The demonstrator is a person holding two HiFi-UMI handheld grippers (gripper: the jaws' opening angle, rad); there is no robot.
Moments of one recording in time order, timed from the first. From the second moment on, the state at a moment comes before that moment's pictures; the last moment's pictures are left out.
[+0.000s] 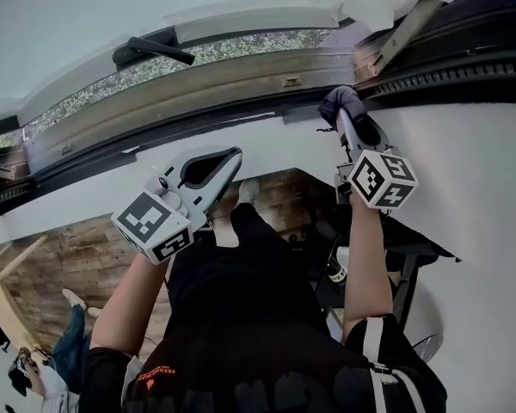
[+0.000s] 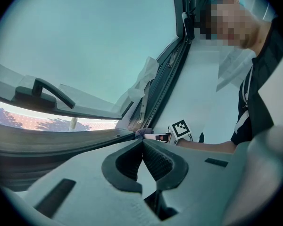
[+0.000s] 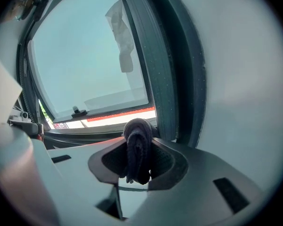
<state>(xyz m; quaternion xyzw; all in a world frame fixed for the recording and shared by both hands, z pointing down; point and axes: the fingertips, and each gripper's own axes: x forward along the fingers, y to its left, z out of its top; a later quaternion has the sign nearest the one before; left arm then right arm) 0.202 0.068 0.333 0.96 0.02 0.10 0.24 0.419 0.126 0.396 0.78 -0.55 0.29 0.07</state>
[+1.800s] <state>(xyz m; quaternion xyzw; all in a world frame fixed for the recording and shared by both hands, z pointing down) 0.113 0.035 0.339 0.96 -0.02 0.08 0.26 0.302 0.066 0.401 0.72 -0.62 0.30 0.10</state>
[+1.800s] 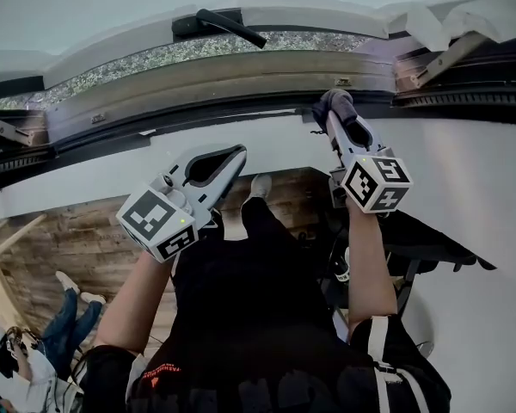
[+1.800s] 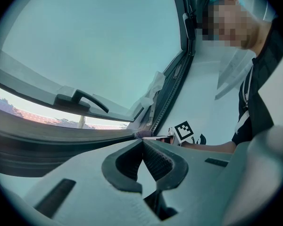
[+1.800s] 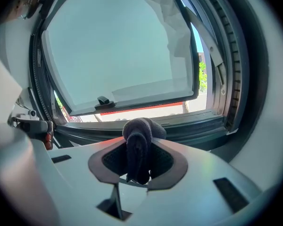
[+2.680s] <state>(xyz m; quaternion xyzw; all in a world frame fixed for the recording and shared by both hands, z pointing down) 0.051 0.016 0.340 0.96 -0.06 0.07 0.27 0.235 0.036 0.402 0.69 -0.65 0.30 0.11</state>
